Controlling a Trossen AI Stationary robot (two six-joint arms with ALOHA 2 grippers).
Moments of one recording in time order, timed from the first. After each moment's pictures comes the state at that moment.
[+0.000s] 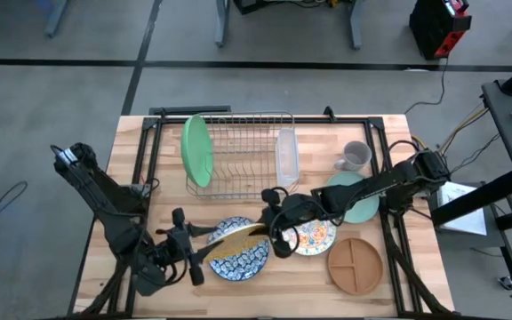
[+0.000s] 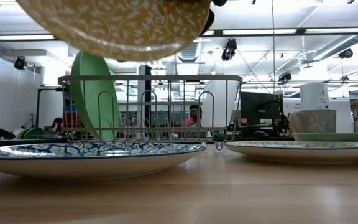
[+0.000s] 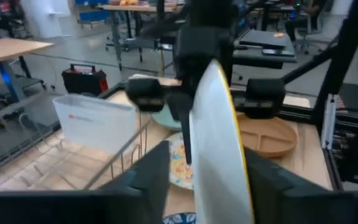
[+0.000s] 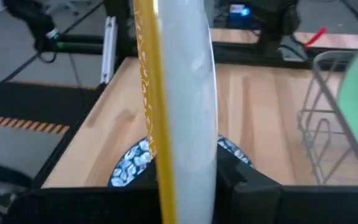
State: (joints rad) left arm -0.87 1.39 1.10 -0.25 -1.20 -0.55; right arm 0.29 1.68 1.17 0.08 -0.01 0.07
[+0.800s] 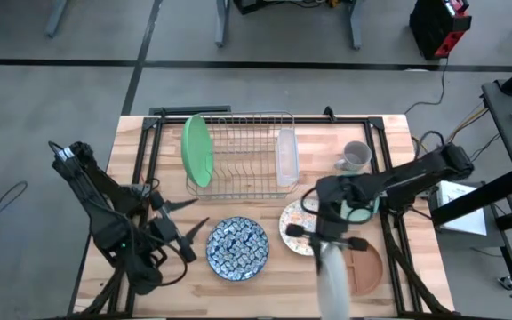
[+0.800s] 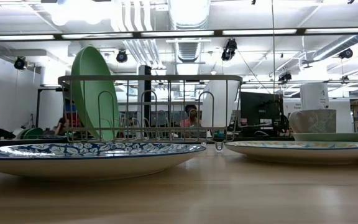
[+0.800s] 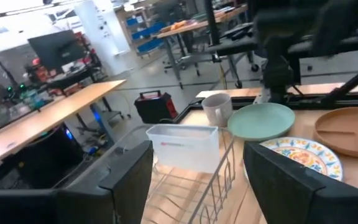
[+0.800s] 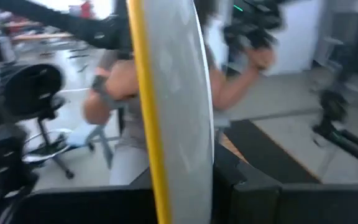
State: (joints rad) left arm -0.89 1.37 1.27 -0.95 -1.43 -0.79; right arm 0.28 1.44 1.07 0.20 -1.12 -0.16
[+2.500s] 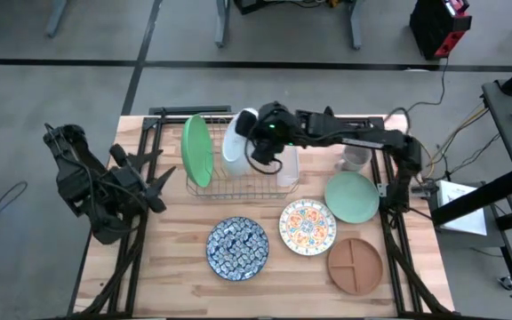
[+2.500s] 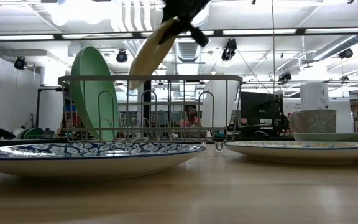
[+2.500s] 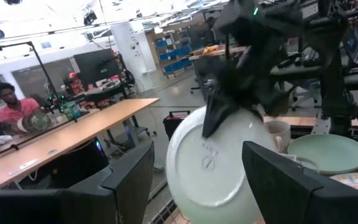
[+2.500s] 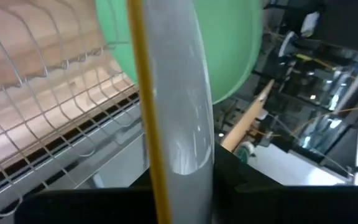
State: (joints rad) left arm -0.88 0.96 1.20 -1.24 -1.57 -0.77; right arm -0.17 1.87 1.88 -0.60 0.21 -1.78
